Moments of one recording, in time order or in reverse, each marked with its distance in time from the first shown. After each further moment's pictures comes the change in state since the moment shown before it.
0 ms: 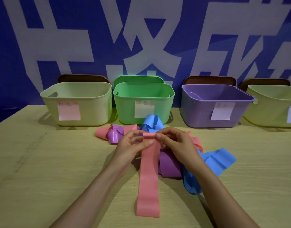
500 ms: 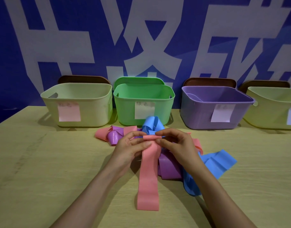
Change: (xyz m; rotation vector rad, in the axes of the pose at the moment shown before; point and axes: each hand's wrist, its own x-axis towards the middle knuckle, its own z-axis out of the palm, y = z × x) left_hand -0.001 0.006 -0.002 -0.141 -0.057 -0.015; right_hand 0.000 -0.001 0.000 -0.064 0.042 -0.081
